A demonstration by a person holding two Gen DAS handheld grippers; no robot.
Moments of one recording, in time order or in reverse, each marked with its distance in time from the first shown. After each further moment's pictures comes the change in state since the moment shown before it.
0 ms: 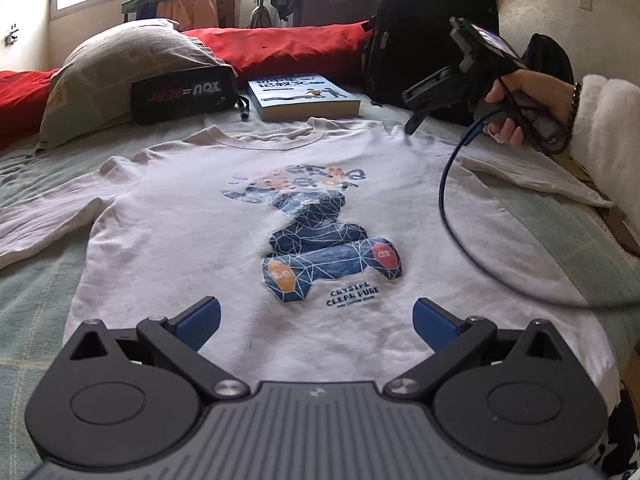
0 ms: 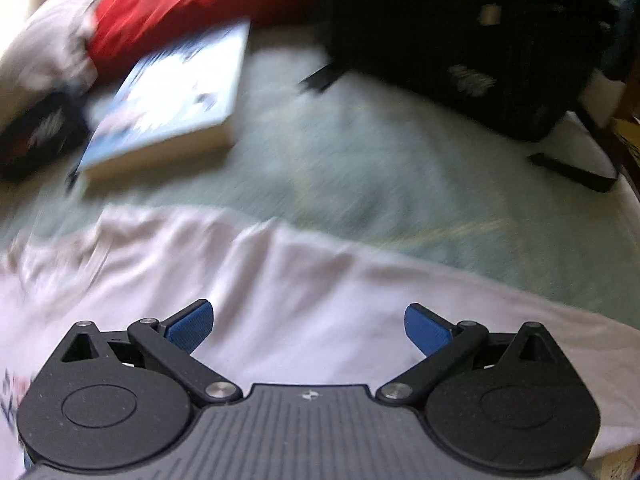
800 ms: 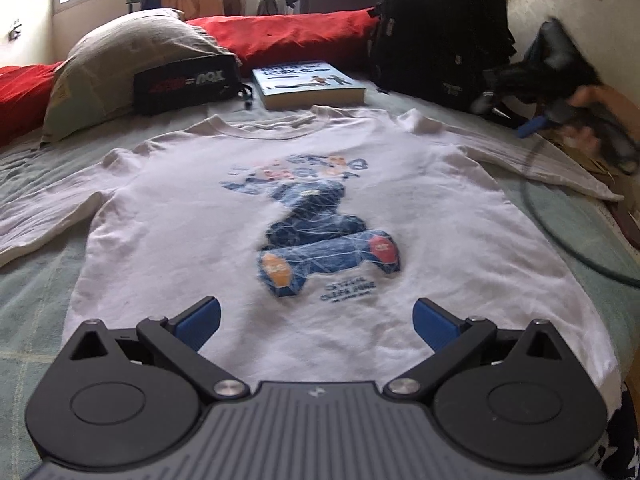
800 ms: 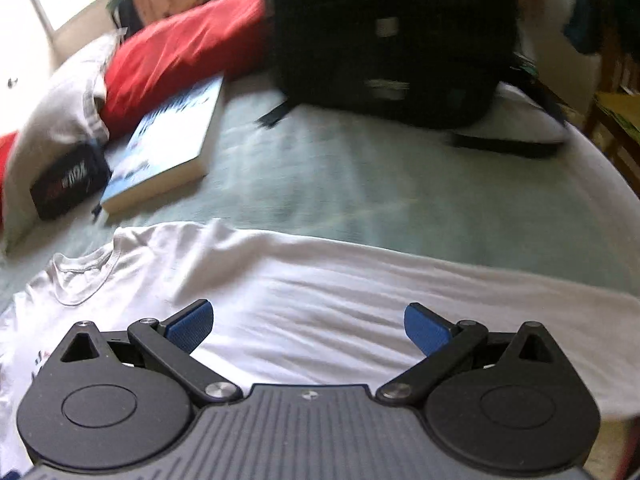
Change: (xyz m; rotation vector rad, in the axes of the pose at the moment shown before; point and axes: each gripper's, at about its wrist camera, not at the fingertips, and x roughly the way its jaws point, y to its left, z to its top) left arm 0.003 -0.005 0.005 -0.008 0.039 0.038; right arm -0.039 -0.086 -0.034 0.115 -0.114 0.131
